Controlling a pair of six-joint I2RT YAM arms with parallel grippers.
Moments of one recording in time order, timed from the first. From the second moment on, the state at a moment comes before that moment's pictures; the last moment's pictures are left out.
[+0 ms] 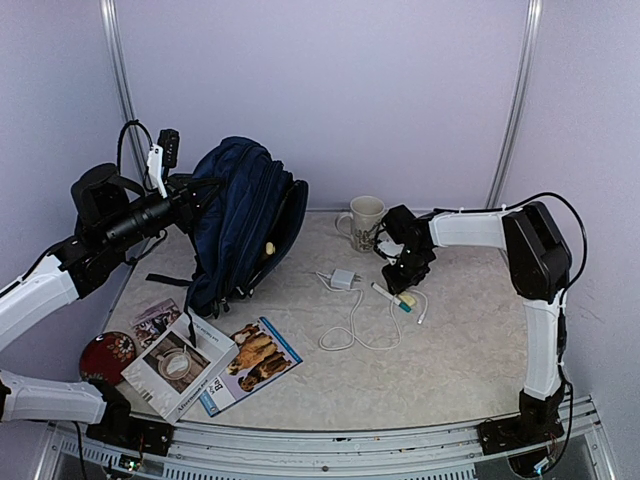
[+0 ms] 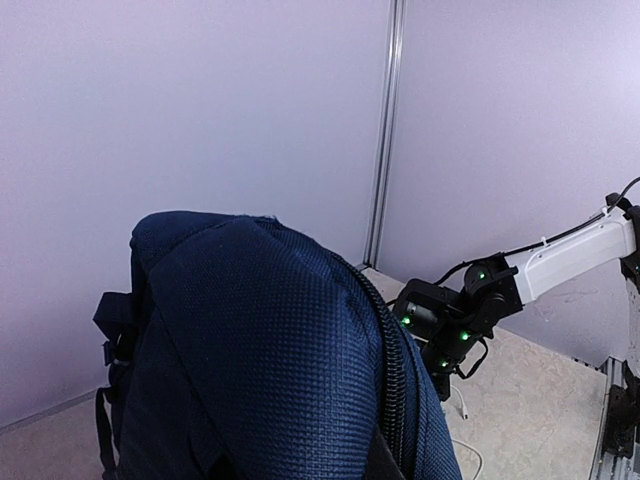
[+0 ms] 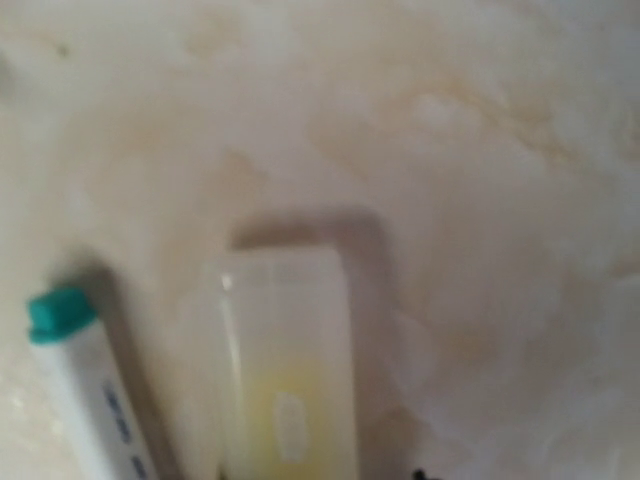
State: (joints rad) left arm -0.50 1.03 0.92 0.17 0.31 -0.08; right arm 0.52 2.11 1.54 -0.68 0.09 -0.04
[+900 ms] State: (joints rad) left arm -0.50 1.03 0.92 0.17 0.31 -0.08; right arm 0.36 2.00 1.38 -0.74 -0.02 0.00
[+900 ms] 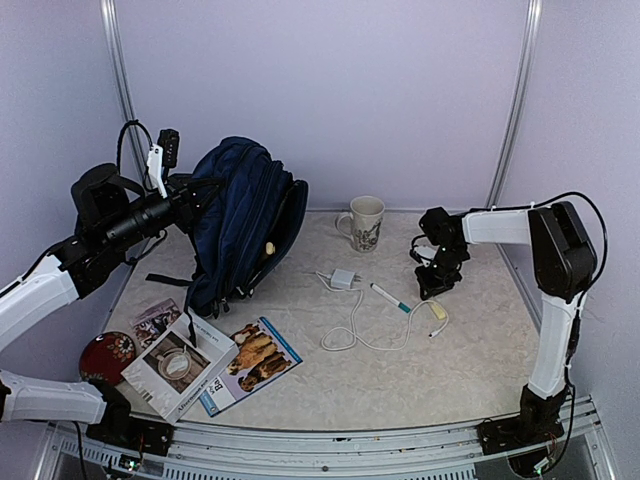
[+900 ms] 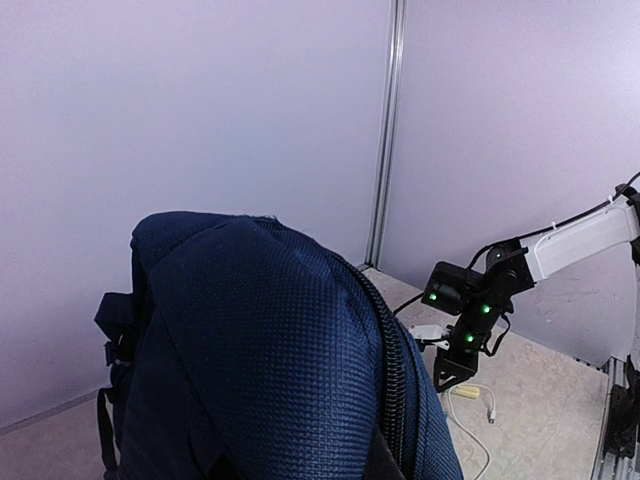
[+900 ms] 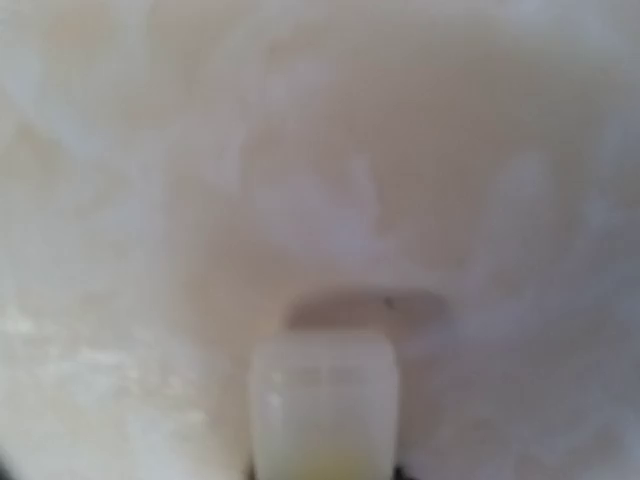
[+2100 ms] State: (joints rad) left arm -0.49 1.03 0.92 0.17 0.31 -0.08; right arm 0.85 1.63 1.34 0.60 -0.39 0.00
